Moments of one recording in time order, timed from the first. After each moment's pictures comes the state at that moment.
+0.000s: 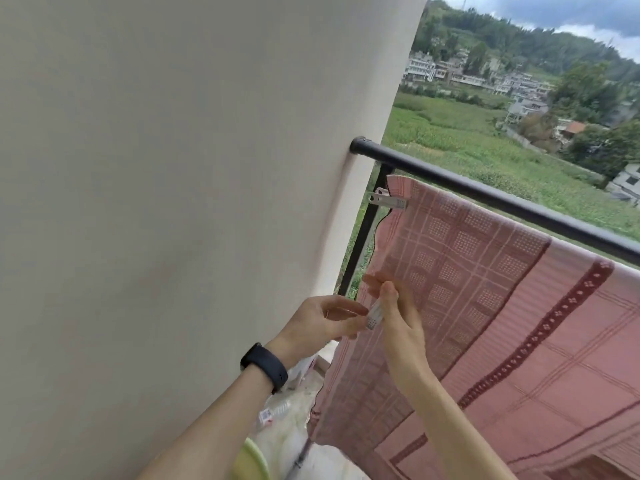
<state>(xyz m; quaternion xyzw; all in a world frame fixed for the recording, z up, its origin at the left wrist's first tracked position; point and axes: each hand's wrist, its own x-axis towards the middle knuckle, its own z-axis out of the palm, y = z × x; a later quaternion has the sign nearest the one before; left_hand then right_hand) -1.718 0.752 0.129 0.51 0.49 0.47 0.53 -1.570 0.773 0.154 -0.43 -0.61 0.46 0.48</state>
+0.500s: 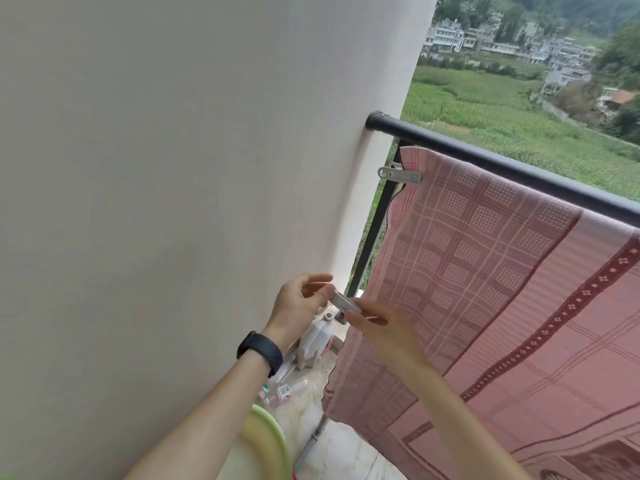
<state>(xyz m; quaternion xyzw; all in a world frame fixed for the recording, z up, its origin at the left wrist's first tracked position) -1.745 0.766 0.088 0.39 0.60 0.57 0.41 -1.566 0.801 0.099 -0.51 -0.68 0.47 0.25</state>
